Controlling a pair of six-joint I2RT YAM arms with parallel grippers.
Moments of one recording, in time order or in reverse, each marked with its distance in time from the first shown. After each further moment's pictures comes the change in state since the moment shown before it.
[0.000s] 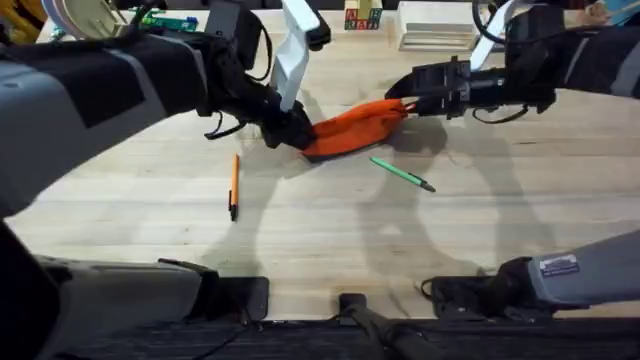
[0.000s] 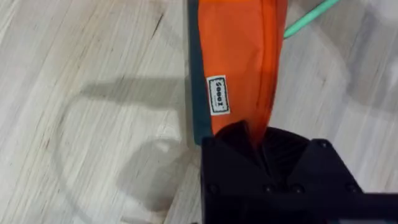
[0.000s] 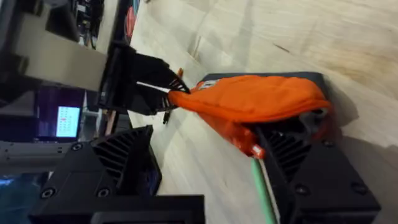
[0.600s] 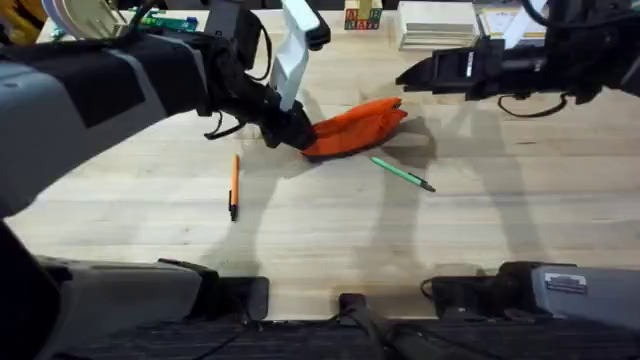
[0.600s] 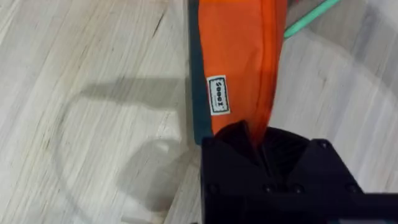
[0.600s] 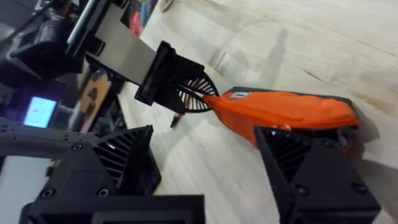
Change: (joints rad) left arm 0.000 0.000 0.000 0.000 -0.002 0.000; right arm 0.000 -0.236 0.000 -0.055 -0.010 -0.030
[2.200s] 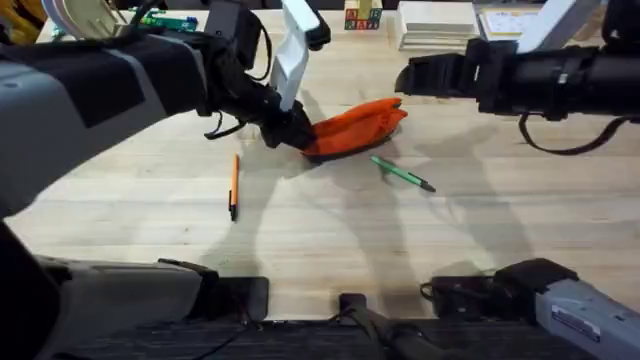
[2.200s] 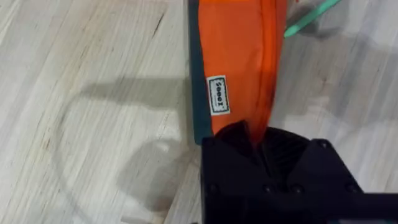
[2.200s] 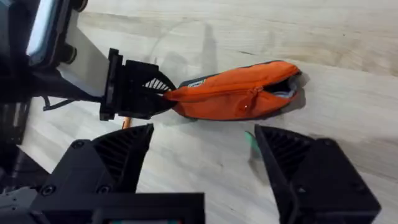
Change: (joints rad) left arm 0.000 0.000 0.000 0.000 0.000 0.000; right arm 0.304 -0.444 0.002 -0.152 0.760 0.400
